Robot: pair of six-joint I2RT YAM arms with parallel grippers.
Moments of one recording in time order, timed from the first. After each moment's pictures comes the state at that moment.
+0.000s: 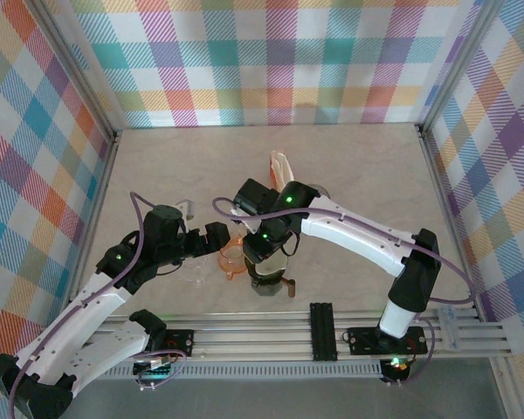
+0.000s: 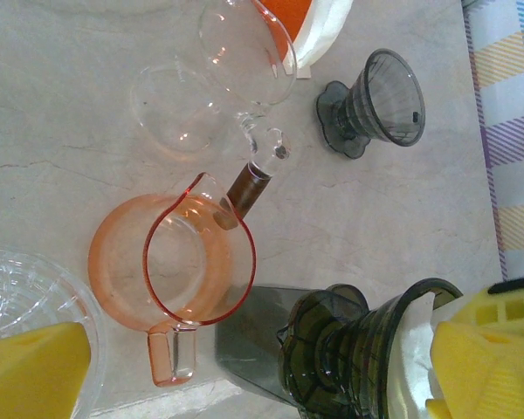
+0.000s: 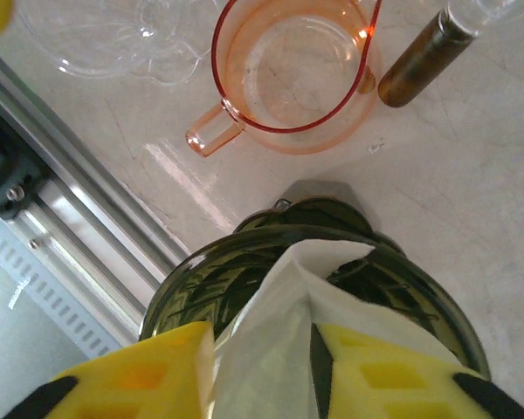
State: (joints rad) left arm -0.57 0.80 0.82 -0.71 0.12 -0.76; right arm 1.05 1.70 1.68 -1.22 -0.12 0.26
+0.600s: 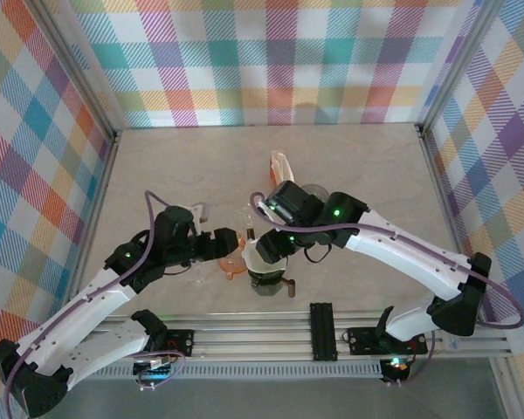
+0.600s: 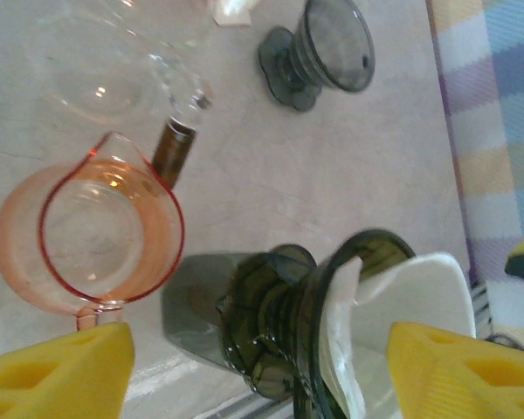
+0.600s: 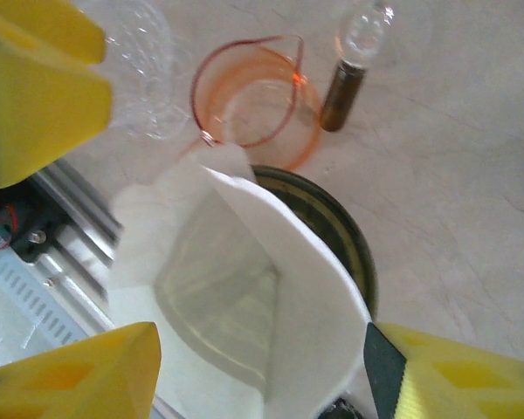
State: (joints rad) left arm -0.69 0.86 0.83 -0.66 0.17 -0.79; right arm 1.01 1.41 1.47 -1.11 -0.02 0.34
